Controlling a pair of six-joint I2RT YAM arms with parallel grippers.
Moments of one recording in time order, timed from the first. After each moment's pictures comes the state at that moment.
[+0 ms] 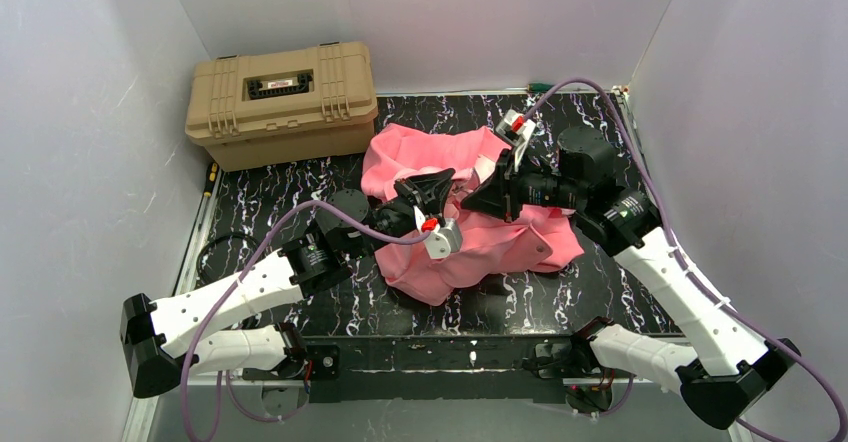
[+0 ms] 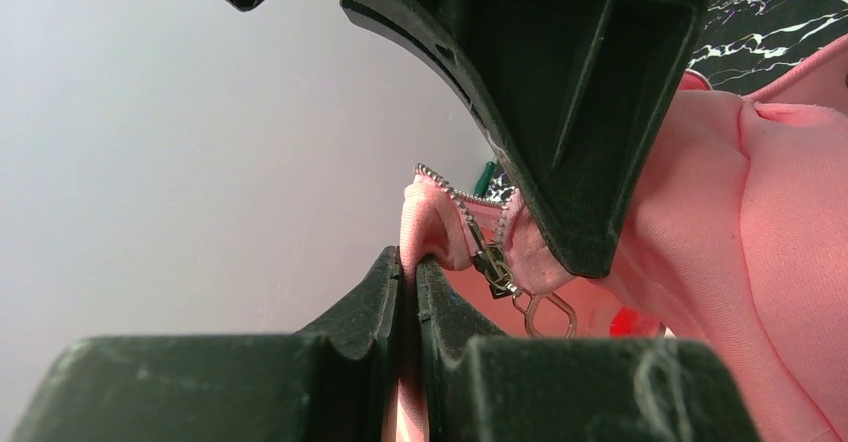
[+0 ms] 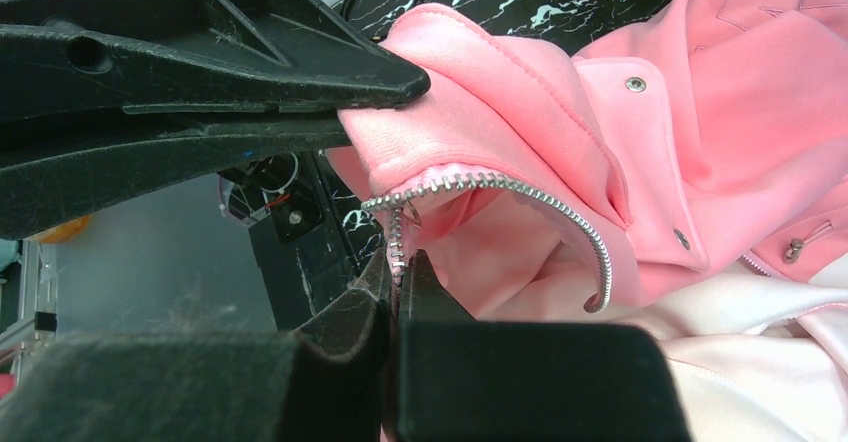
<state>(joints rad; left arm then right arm) -1.06 1.06 0.94 0.21 0.01 0.97 0.62 1.02 1.19 -0.48 -0.65 0.18</state>
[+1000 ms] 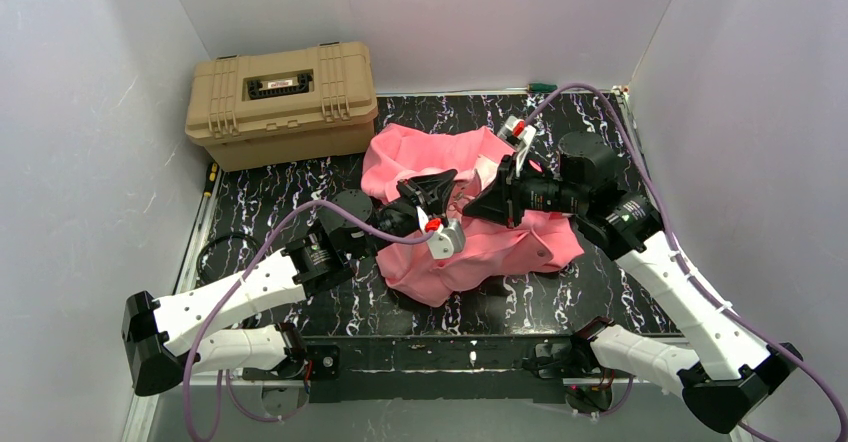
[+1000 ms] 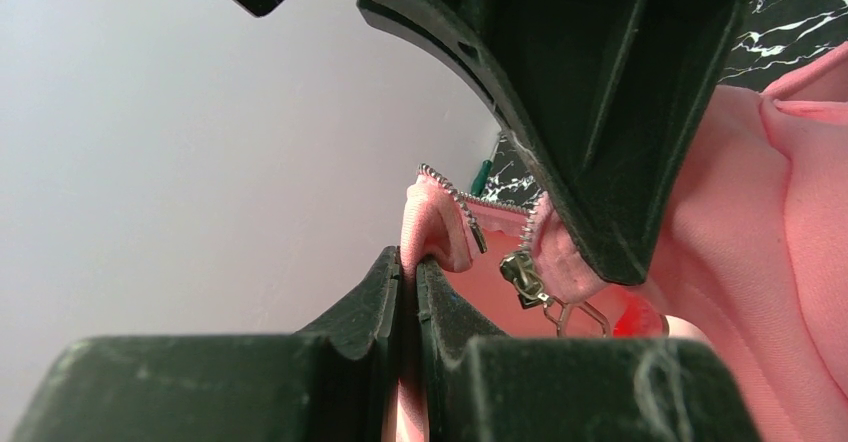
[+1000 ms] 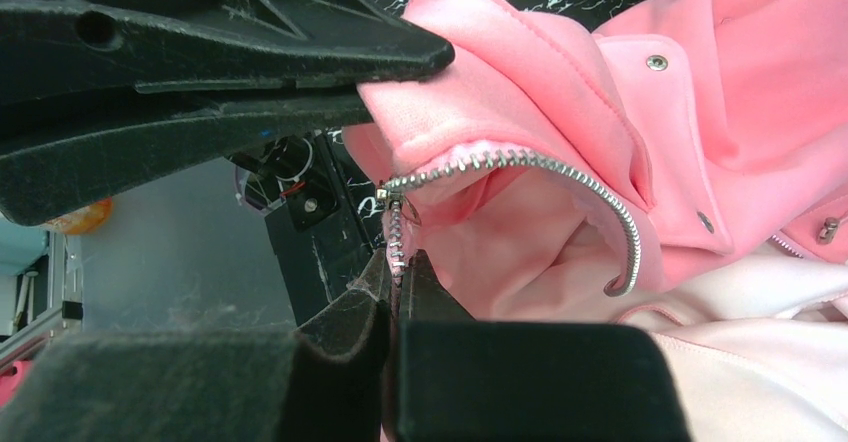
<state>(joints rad) -1.06 1.07 0.94 0.22 0.01 0.97 0.62 1.00 1.17 -0.50 -0.67 0.21</state>
